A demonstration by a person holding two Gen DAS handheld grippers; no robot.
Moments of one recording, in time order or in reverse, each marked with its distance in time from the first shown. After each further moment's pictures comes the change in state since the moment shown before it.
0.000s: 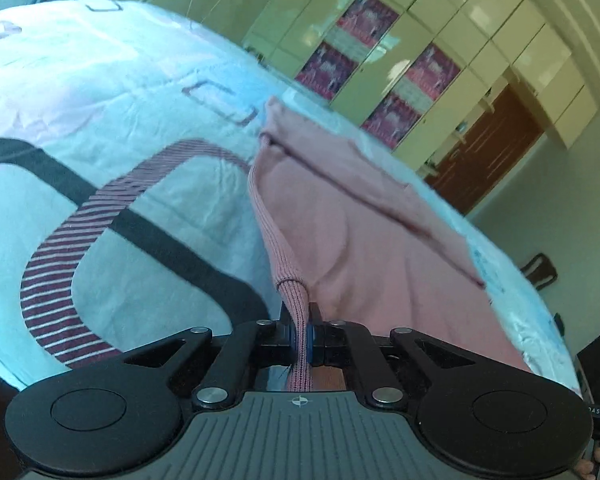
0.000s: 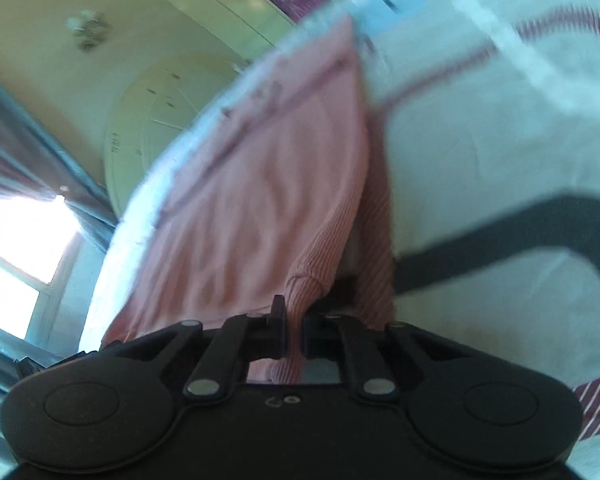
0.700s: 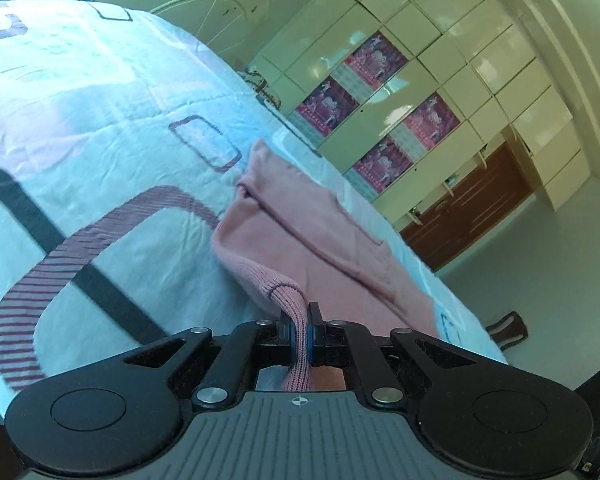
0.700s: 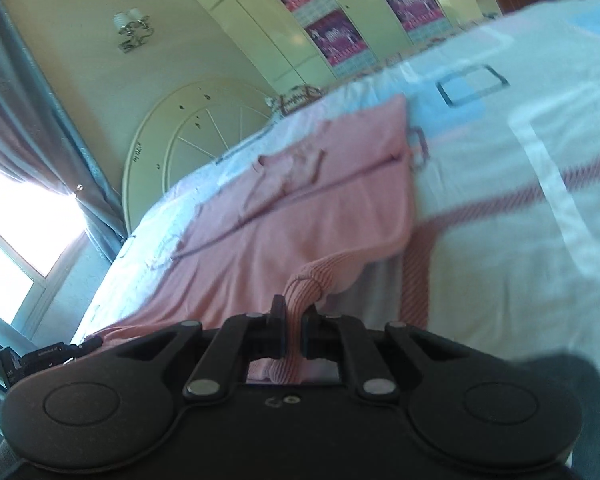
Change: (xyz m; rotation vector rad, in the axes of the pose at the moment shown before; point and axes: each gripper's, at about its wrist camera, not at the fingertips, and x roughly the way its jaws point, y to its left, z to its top) left arm 0.002 -0.016 0.048 -0.152 -0.083 -0.068; right arm -0.008 0.047 0.057 -0.165 -0.083 -0.027
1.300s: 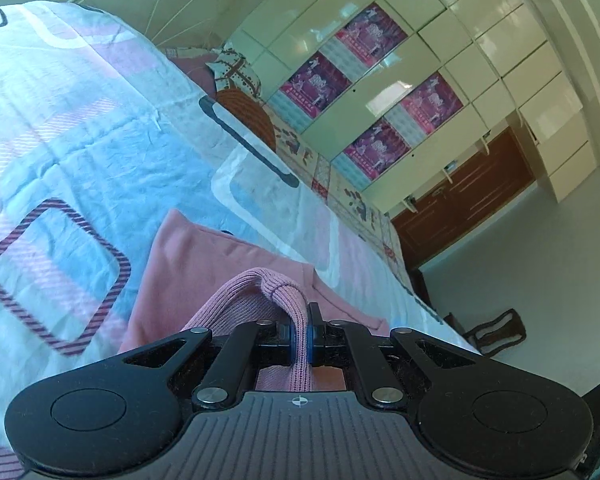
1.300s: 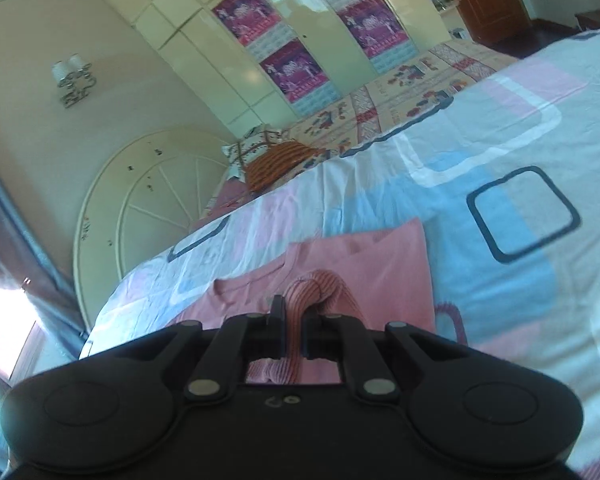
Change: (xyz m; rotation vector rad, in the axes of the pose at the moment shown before) left arm 0.246 -0.055 0.171 0.018 0.118 -0.012; right arm 0.157 -0.025 0.200 0.130 -0.075 -0.117
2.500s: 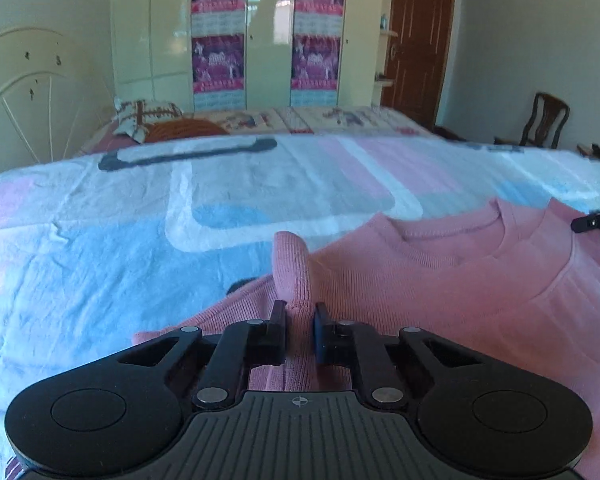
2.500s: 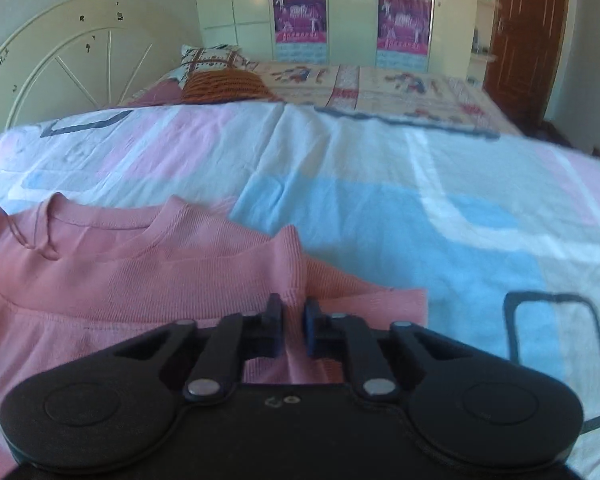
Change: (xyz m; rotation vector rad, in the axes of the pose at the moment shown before) left arm 0.152 -0.020 0.016 0.754 0.064 0.126; right arm 0.173 0.012 0.005 -0.509 0.108 -0.360
